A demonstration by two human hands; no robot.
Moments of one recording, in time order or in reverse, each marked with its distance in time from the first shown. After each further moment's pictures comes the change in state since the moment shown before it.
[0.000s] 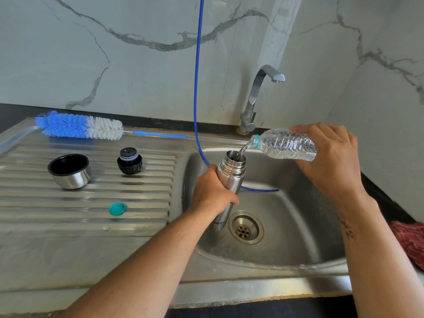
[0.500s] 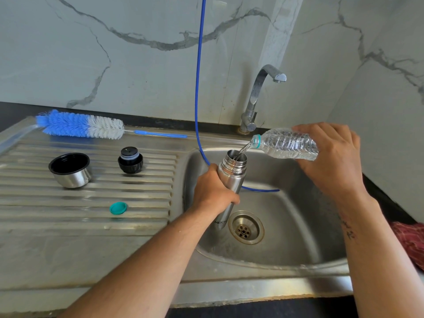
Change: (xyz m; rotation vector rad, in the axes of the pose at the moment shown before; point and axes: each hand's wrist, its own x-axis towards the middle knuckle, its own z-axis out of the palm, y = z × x) left_hand 0.001 -0.001 0.000 0.008 0.018 0.008; right_hand 0.000 0.001 0.001 -0.016 0.022 0.003
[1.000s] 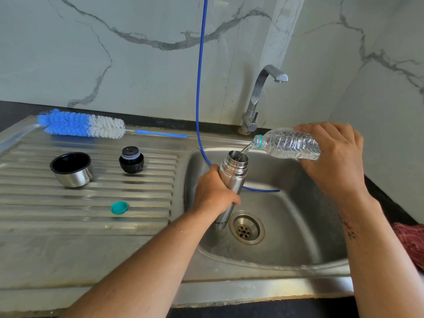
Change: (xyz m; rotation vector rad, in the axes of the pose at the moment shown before) left_hand -0.001 0.000 0.000 0.004 -0.017 0.000; right_hand 0.001 -0.001 -0.002 0.000 0.003 -0.007
